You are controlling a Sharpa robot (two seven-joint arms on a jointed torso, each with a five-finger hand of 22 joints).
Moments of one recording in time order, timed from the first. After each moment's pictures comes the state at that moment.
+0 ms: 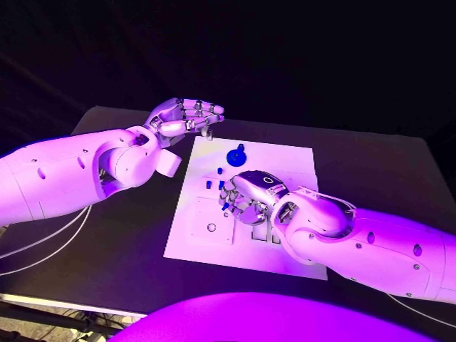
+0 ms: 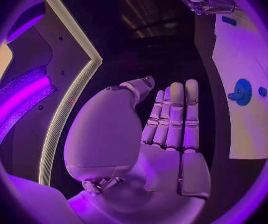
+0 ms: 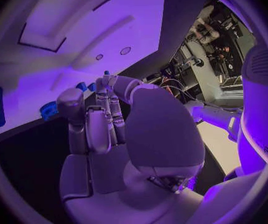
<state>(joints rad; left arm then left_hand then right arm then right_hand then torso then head) 1.12 -0.95 0.03 1.51 -0.16 -0.11 0.39 1.42 -0.24 0.58 0.14 0.06 0.85 0.21 0.24 0.28 0.90 0.15 0.40 0.16 0.97 0.08 1.15 0.49 0.17 0.82 0.18 0.97 0.71 1.04 -0.53 -0.11 1.62 -1.63 -0.38 -0.22 1.42 -0.19 0.66 0.00 0.26 1.04 0.13 0.37 0.30 1.25 0.09 0.16 0.13 1.46 -0.02 1.36 1.18 0.14 1.27 0.07 1.07 1.08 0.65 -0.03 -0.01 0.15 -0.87</state>
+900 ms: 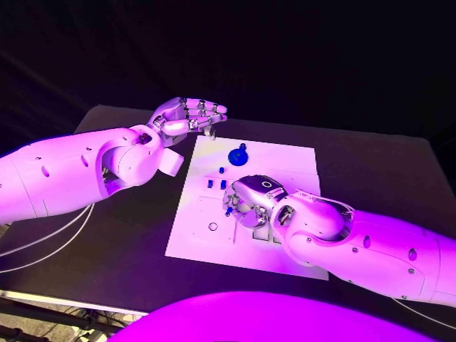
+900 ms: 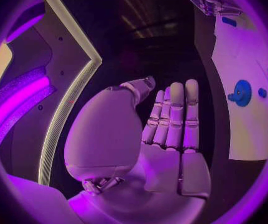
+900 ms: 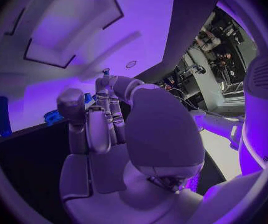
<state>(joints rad) 1.12 -0.95 0.03 1.51 -0.16 -0.11 0.38 1.43 -0.23 0.58 0.14 0.06 0.85 0.21 0.24 0.28 0.90 0.15 0.40 0.16 0.97 0.08 1.15 0.49 0.17 0.82 0.18 0.97 0.71 1.03 -0.52 -0.12 1.59 -1.69 -0.33 -0.25 1.41 -0.18 0.66 0.00 0.26 1.04 0.13 0.37 0.30 1.25 0.09 0.15 0.13 1.46 -0.02 1.36 1.18 0.14 1.27 0.07 1.07 1.08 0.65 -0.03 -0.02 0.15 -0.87</state>
